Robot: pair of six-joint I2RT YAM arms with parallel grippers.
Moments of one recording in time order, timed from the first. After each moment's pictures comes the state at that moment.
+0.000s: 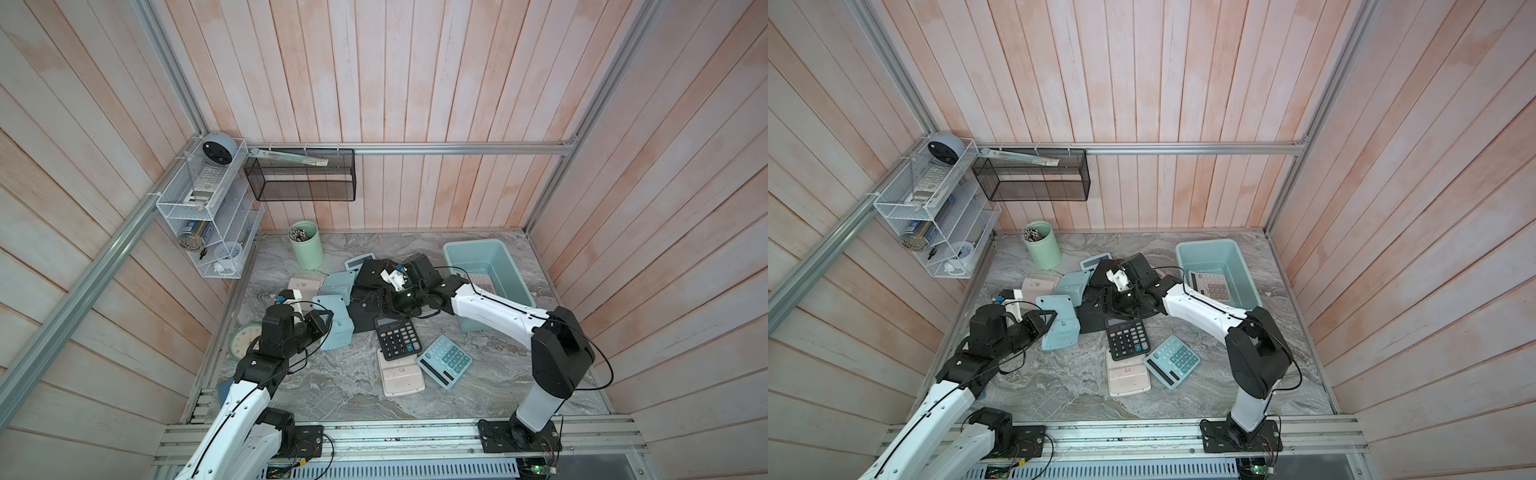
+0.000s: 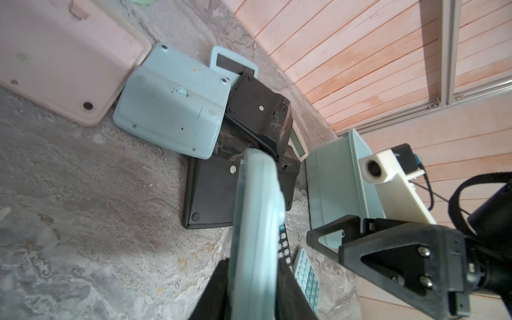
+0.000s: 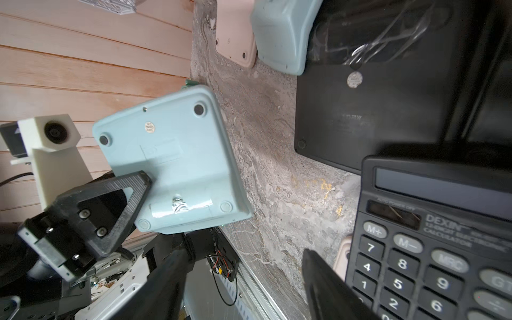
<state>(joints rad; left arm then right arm) -0.25 0.73 0.56 -0.34 0.25 -0.77 0.74 1.72 1.31 -0.39 -0.62 0.78</state>
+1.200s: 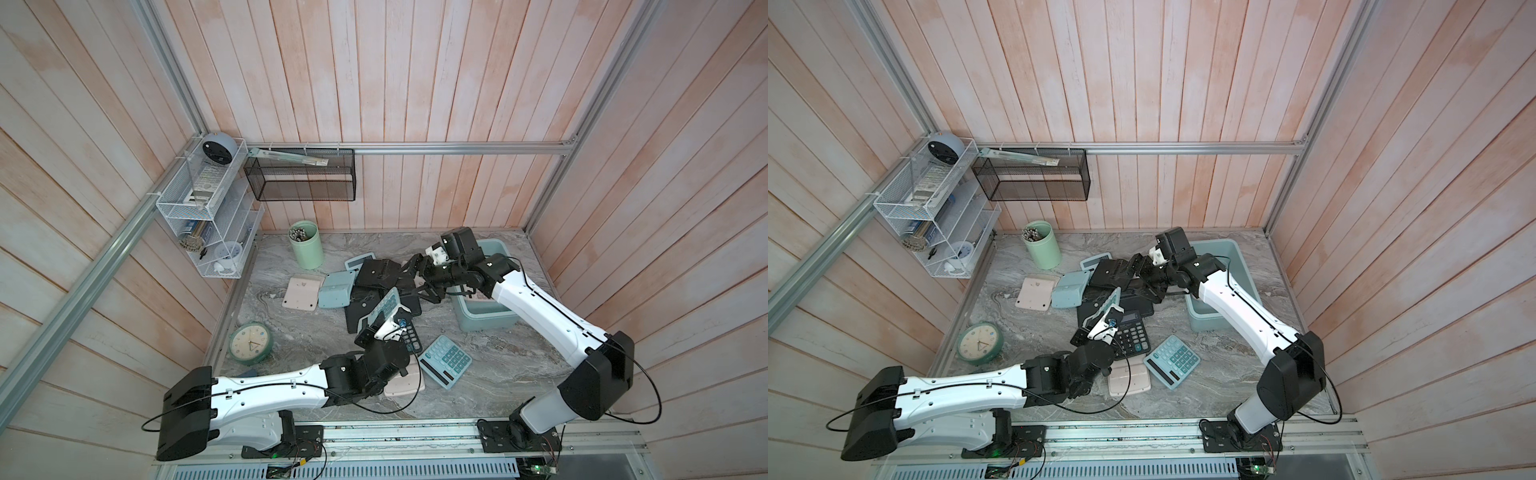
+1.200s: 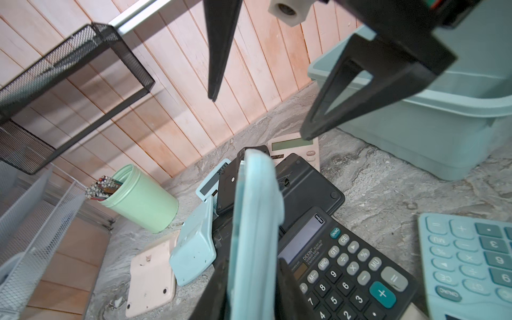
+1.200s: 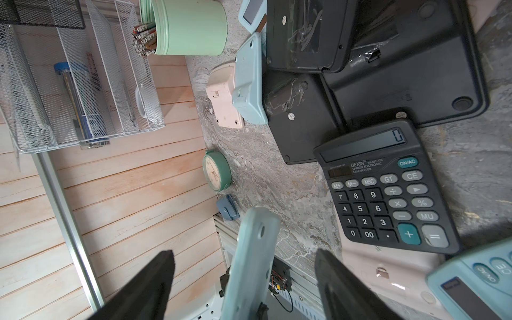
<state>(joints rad) -1.28 1.25 0.80 -0.07 -1.01 0.04 0.58 1.55 1.45 -0.68 -0.52 1.10</state>
